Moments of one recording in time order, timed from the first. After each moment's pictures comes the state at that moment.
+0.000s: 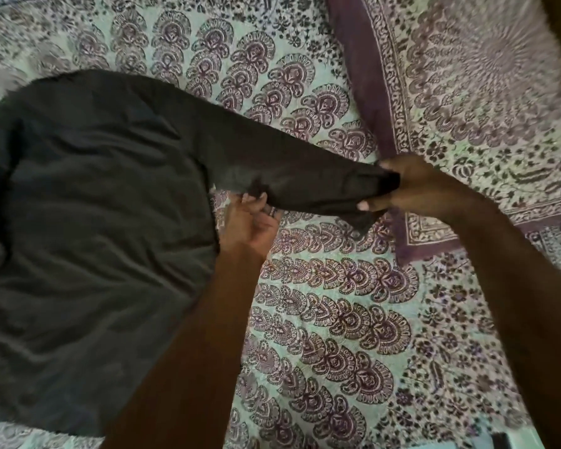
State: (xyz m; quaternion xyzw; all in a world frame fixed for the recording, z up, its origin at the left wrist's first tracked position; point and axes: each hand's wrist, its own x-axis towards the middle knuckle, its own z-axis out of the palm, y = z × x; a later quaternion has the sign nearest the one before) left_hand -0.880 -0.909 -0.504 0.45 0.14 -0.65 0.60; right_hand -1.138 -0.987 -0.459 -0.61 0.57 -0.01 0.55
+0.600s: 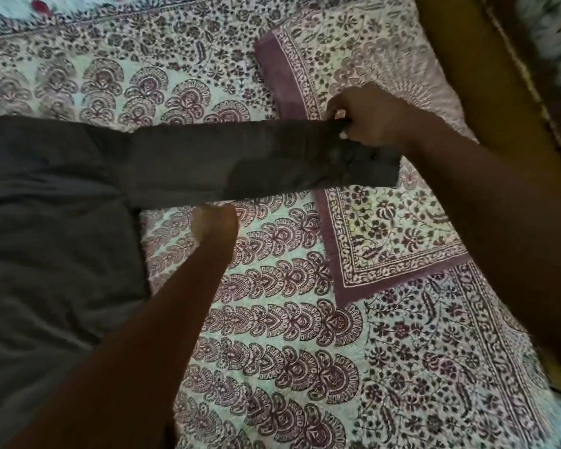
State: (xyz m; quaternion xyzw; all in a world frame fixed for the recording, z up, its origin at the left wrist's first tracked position) left_hand -0.935 -0.995 -0.534 0.84 -0.24 -0.44 0.22; right_hand -1.181 -1.154 -0.433 -0.80 0.55 0.09 0.22
